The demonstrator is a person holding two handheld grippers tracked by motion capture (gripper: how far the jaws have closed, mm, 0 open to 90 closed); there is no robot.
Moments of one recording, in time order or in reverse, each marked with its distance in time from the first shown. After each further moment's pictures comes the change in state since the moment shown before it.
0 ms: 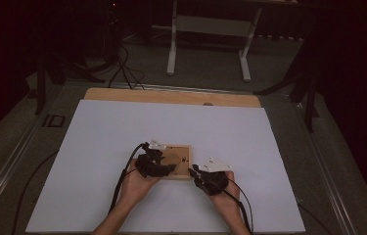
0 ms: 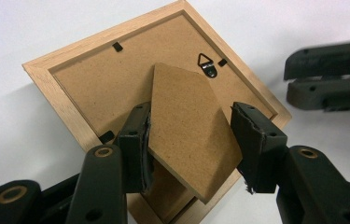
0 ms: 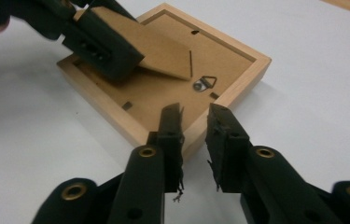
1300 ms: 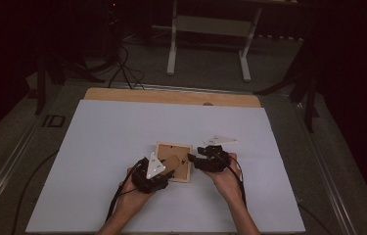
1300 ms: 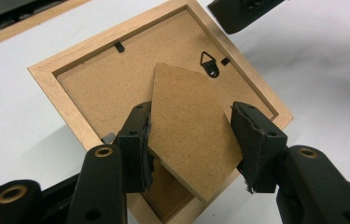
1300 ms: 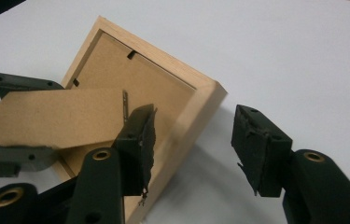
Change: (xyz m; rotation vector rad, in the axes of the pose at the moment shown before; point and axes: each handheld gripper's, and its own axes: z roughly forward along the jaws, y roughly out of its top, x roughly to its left) left arm -0.028 -0.038 -0.013 -0.218 0.162 0.290; right arm -0.042 0.039 0.015 0.035 0.071 0.186
